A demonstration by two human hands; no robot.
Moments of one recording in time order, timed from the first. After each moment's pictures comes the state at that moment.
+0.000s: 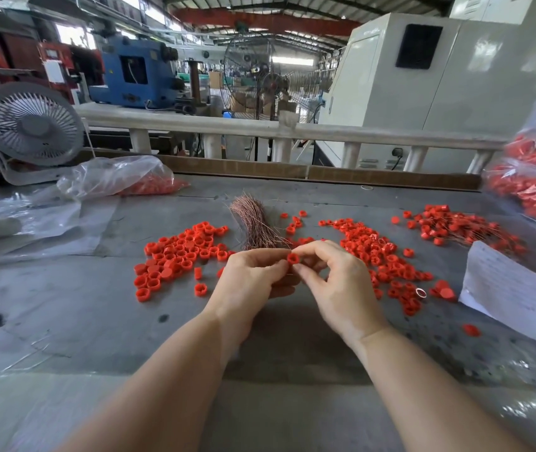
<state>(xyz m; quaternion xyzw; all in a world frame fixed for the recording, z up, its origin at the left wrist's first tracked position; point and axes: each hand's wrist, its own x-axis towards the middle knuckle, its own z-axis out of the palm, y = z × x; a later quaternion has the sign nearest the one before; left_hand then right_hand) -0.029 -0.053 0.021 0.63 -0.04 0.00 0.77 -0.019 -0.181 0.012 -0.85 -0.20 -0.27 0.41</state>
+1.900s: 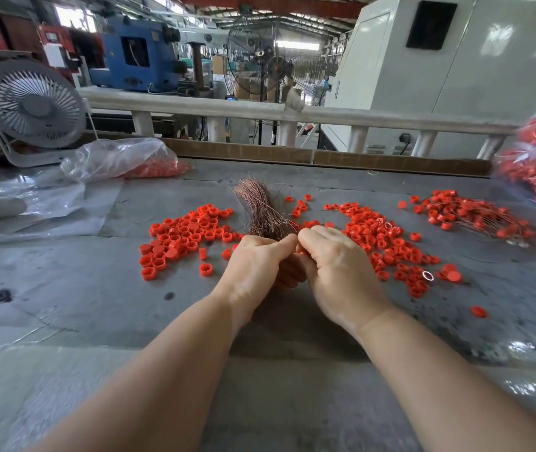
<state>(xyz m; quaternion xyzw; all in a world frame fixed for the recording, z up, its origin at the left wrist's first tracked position) -0.039 -0.054 0.026 0.70 -0.02 0.00 0.71 -0.028 -0.176 0.016 -0.88 -0.29 -0.30 0.24</state>
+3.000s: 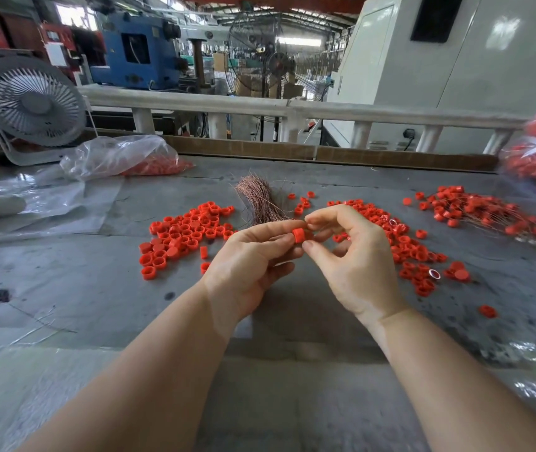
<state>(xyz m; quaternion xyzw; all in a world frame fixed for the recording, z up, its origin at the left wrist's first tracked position) -0.032 -0.044 0.025 0.56 -0.03 -0.07 0.83 -0.025 -0.179 0.019 -0.80 -0.22 -0.30 0.47</state>
